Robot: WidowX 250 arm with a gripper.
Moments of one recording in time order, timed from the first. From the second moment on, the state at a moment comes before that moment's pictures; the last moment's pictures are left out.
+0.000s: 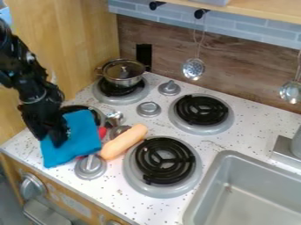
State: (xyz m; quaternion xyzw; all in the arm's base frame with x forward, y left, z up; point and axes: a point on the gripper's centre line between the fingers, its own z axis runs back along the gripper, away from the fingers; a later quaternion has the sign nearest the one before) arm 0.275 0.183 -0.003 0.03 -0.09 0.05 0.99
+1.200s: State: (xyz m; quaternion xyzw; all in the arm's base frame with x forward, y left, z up) arm 0.299 0.145 0.078 -0.07 -0.19 0.07 0.98
